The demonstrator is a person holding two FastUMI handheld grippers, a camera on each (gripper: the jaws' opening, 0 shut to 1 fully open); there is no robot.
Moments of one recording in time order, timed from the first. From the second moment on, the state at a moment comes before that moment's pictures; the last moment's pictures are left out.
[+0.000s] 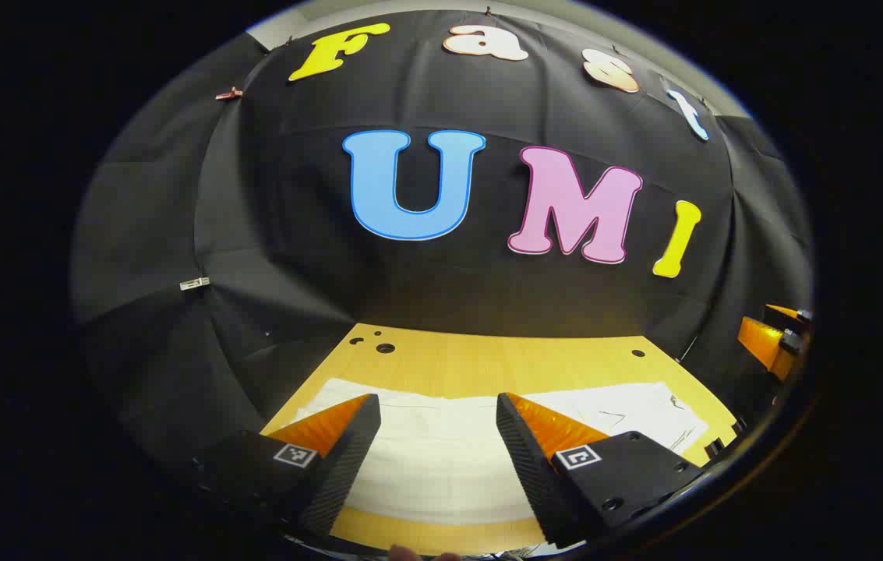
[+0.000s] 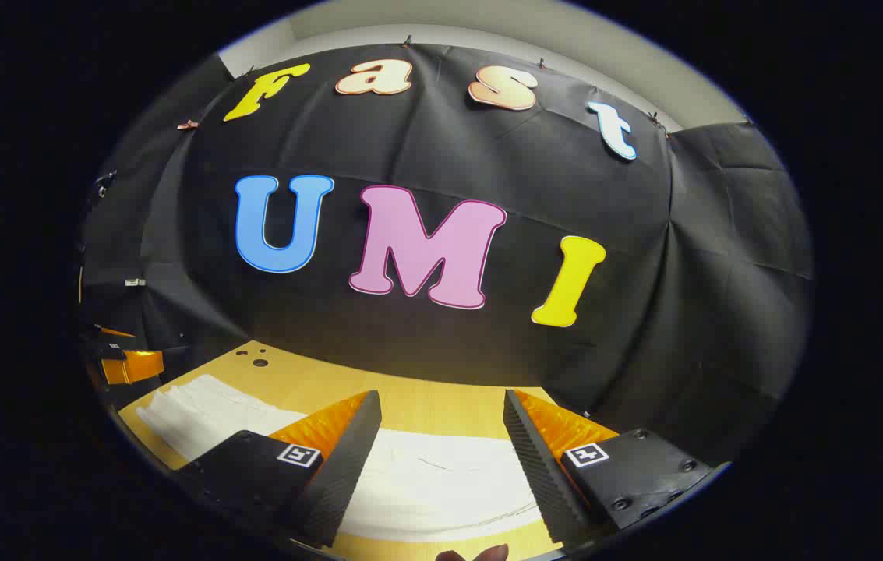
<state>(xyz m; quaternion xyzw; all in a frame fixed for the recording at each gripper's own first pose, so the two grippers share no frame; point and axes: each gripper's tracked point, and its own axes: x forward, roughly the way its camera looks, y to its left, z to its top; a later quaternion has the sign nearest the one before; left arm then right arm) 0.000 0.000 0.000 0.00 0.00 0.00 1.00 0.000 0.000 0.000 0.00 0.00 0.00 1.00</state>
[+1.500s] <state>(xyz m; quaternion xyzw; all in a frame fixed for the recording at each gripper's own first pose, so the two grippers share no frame) -0.042 0.029 -0.016 0.00 -0.05 0.03 1.00 -0.003 -0.011 -0.026 0.02 0.01 0.01 1.00</state>
